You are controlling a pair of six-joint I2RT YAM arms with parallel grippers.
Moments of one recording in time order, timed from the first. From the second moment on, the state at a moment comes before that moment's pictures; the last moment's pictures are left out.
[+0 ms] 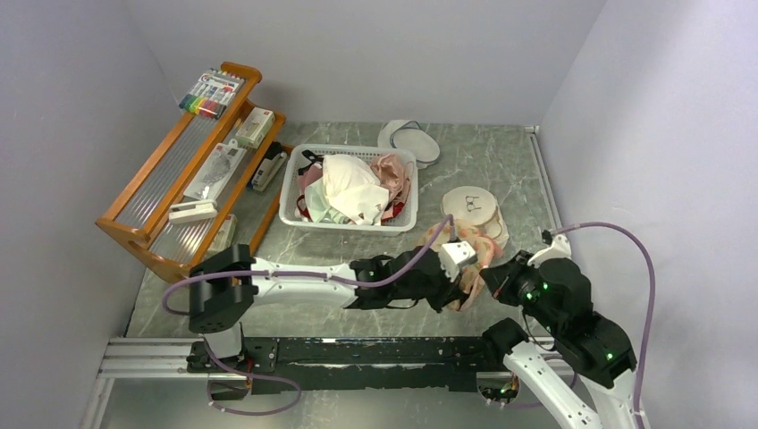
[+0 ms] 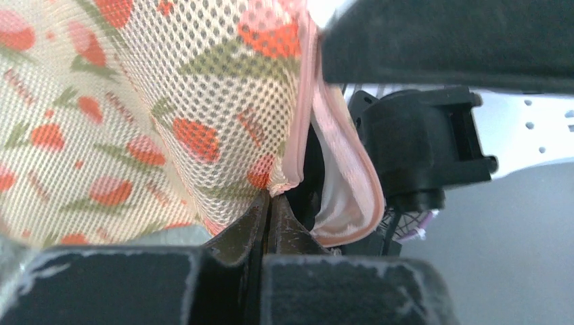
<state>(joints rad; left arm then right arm) -1.37 1.73 1.15 0.18 -0.01 -0.36 0.50 0.32 0.91 -1.11 0.15 0.72</state>
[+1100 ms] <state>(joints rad) -1.17 1.34 0.99 -0.24 0.09 0.01 0.50 0.43 0.40 -0.55 -0.50 0.69</state>
